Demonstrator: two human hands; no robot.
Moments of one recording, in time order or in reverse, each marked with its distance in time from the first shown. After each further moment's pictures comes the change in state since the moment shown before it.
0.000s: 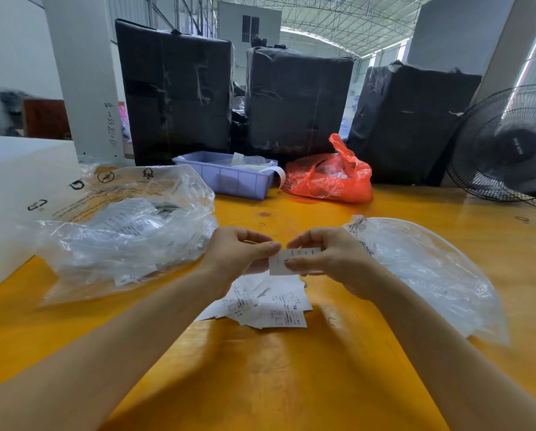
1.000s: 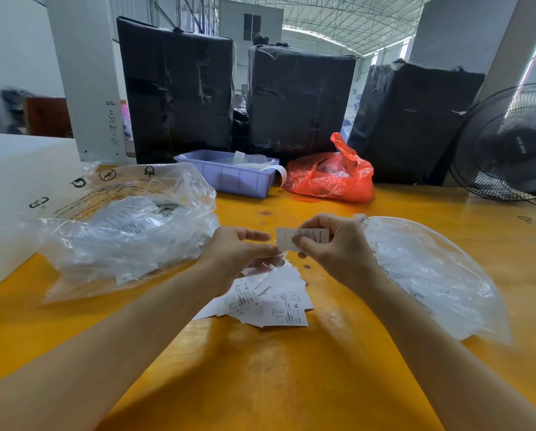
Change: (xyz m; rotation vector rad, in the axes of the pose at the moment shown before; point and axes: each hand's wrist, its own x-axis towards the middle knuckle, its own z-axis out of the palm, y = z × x) left_hand 0.002 0.000 -0.004 -0.036 -0.051 -0.092; right_hand -0.001 0.000 0.006 -0.203 0.318 -0.340
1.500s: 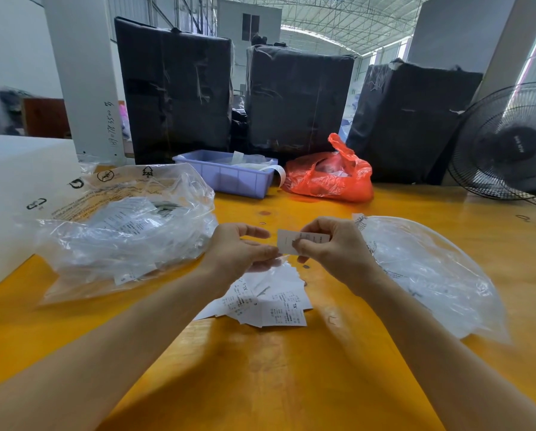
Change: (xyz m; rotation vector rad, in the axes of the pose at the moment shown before) left_hand -0.002 0.000 0.003 0.056 0.009 0.097; right_hand 0.001 0.001 -0.001 0.051 -0.052 0.115
